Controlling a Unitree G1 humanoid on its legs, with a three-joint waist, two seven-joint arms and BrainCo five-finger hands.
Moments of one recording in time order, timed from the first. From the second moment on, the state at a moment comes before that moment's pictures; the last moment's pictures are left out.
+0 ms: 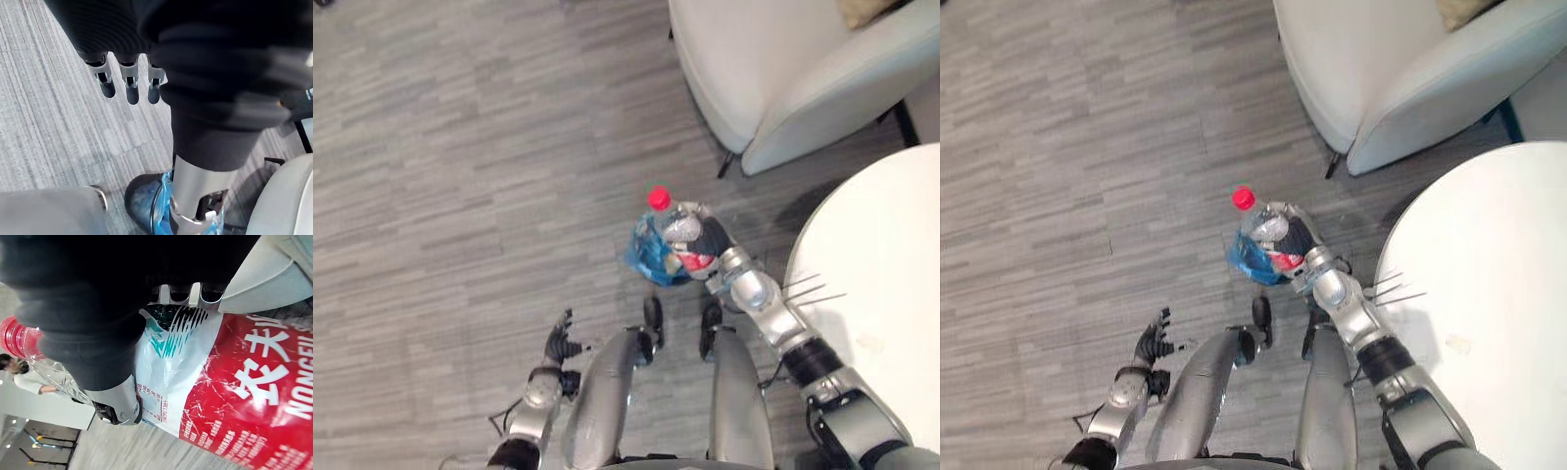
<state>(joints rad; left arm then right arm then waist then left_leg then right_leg) -0.17 0.12 -0.07 0.59 -0.12 -0.21 0.20 -0.63 -0.36 0.36 0.33 -0.30 -0.19 -0.22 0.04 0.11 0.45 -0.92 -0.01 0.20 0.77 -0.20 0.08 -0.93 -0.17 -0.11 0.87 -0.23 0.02</state>
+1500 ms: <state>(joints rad) -0.24 0.04 0.03 0.42 -0.15 -0.24 0.22 -0.65 -0.32 0.32 0.29 -0.52 -0.14 -0.32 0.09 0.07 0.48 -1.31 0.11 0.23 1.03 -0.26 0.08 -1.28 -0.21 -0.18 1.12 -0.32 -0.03</state>
